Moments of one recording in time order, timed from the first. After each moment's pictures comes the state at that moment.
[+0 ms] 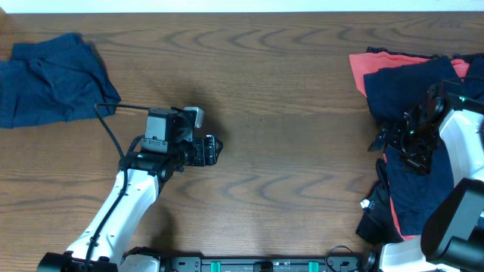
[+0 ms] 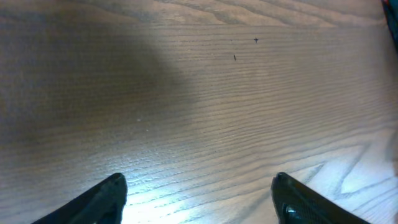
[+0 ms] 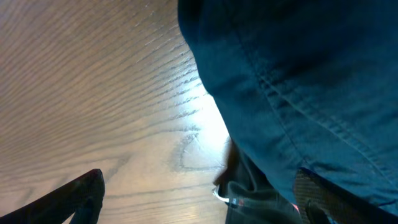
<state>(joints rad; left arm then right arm) -0.18 1.31 0.68 -0.35 0.41 -0.21 -0.31 1.67 1.17 -1.15 -0.18 0.21</state>
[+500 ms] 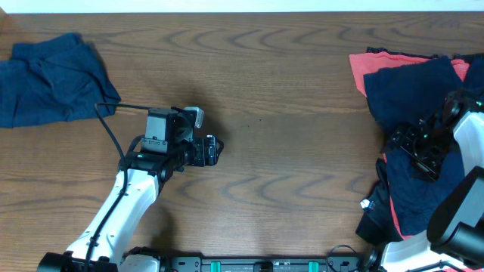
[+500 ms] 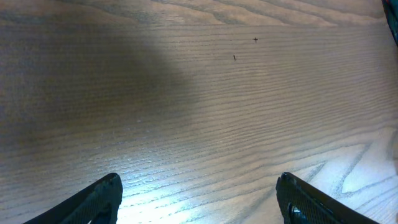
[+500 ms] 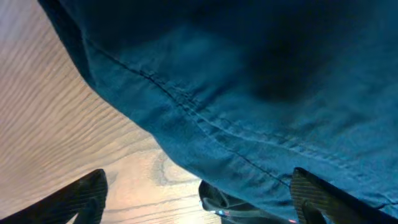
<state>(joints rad) -0.18 1.31 0.68 -0.35 0.41 -0.20 -0.43 1.74 1.17 -1.13 -0.20 0.23</state>
